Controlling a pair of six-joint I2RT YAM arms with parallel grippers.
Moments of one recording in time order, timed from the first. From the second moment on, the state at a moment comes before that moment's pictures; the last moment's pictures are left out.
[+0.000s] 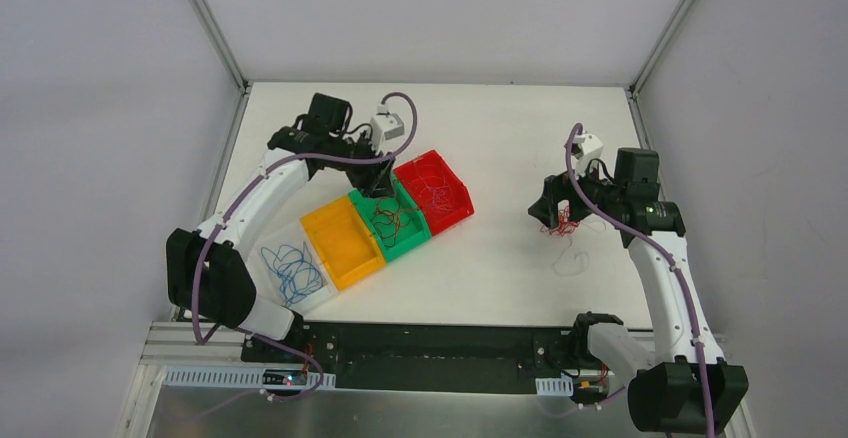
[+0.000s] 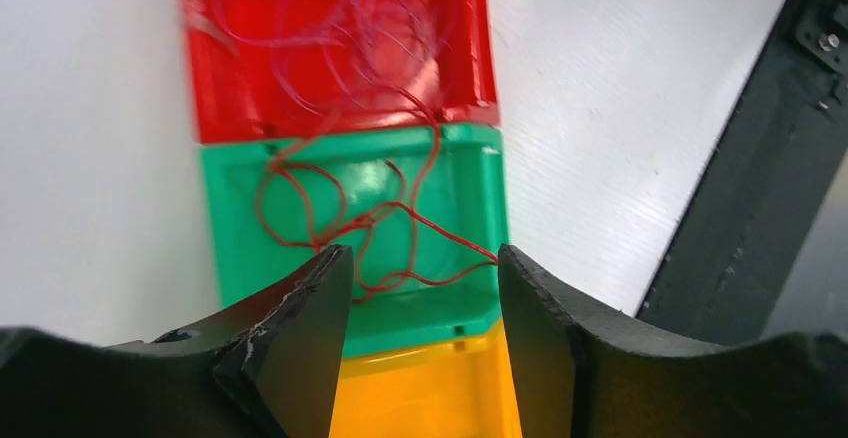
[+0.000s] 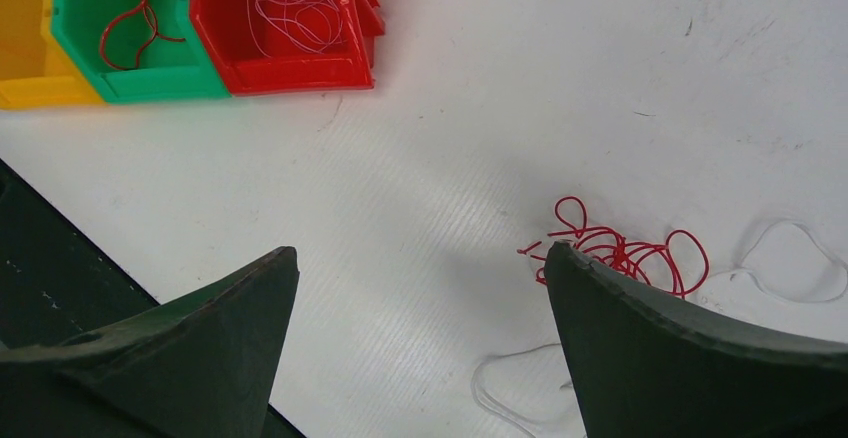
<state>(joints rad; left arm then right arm) -0.35 1.46 1.23 -0.72 0.66 0.38 0.00 0.98 0.92 -0.71 -0.62 -0.27</state>
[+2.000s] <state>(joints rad) -0.41 1.65 1.64 -0.99 0.62 0.85 -0.22 1.49 0.99 -0.88 -0.43 -0.37</state>
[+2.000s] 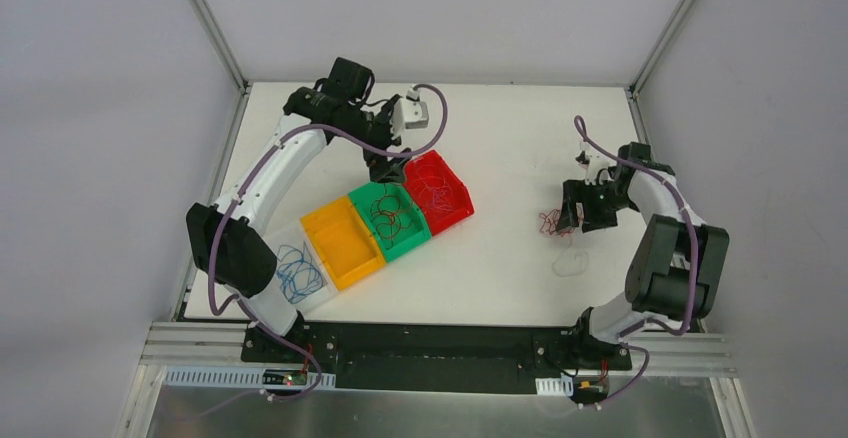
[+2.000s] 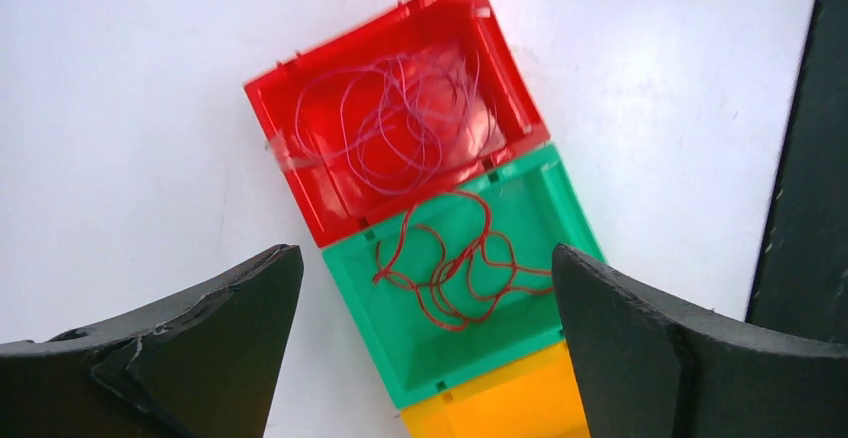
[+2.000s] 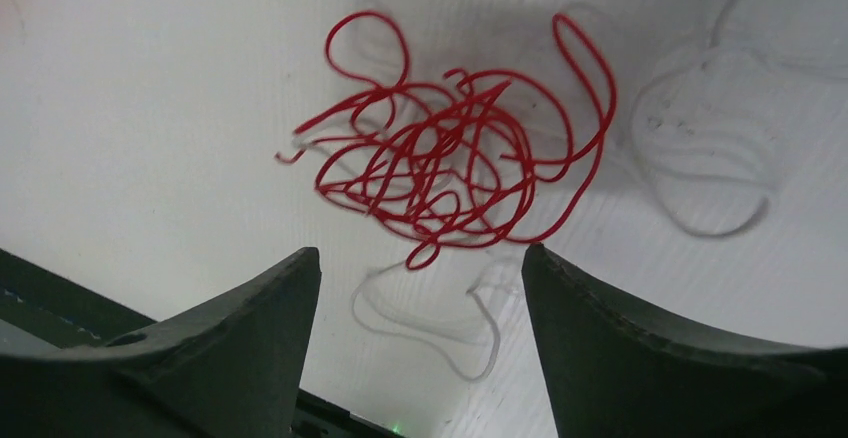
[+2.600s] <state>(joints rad) -0.47 1.62 1.59 -0.40 0.46 0.14 -0.21 1.49 1.11 -0.92 -0.60 -0.39</state>
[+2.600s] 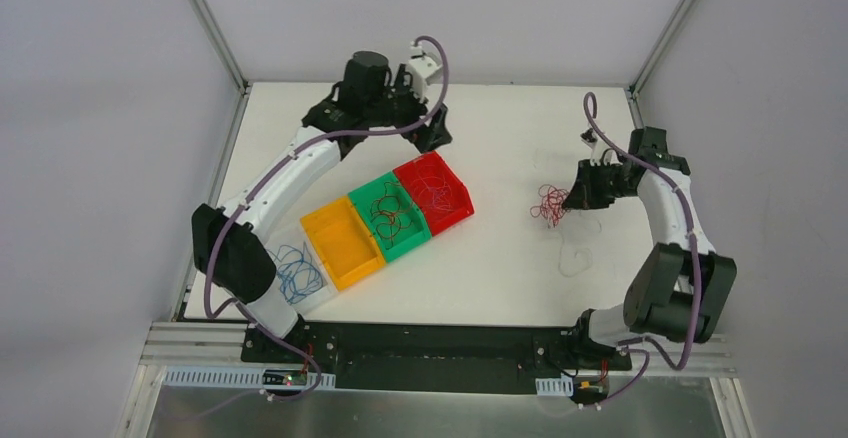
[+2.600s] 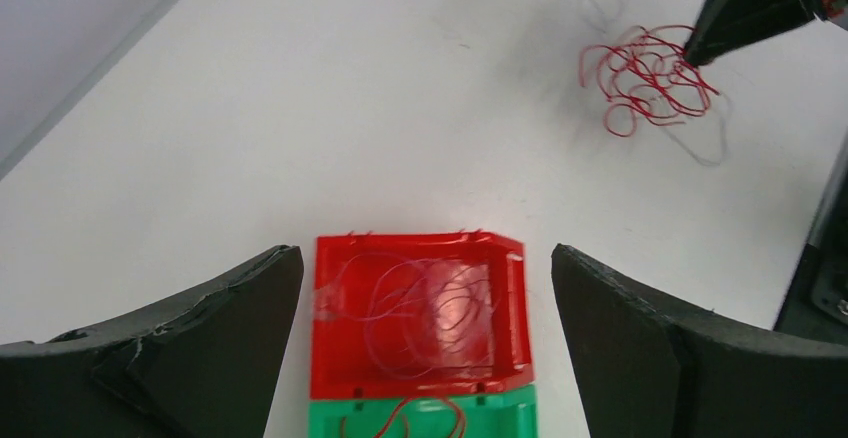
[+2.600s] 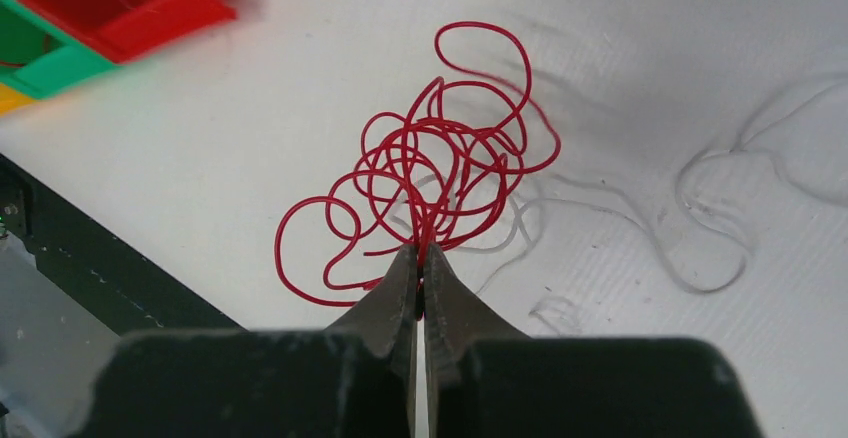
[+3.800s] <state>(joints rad) -0.83 2.05 1.73 -0.03 0.81 -0.48 -0.04 1.15 1.08 -0.84 -0.61 -0.17</state>
